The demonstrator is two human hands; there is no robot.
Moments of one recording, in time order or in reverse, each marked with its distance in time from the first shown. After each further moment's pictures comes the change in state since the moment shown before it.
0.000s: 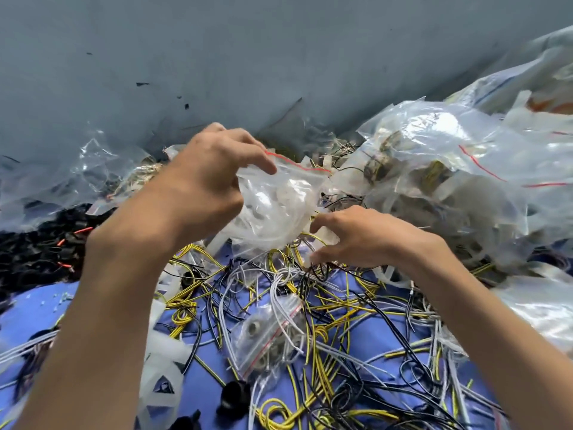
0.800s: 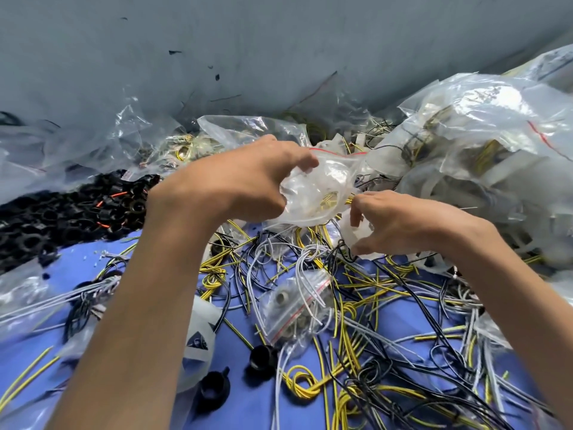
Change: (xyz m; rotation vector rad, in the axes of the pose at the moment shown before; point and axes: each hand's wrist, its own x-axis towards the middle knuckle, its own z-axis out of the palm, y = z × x) left_hand -0.006 -0.009 0.013 -0.002 -0.443 -0.203; right_hand 0.001 -0.003 0.003 -0.057 -0.068 -0.081
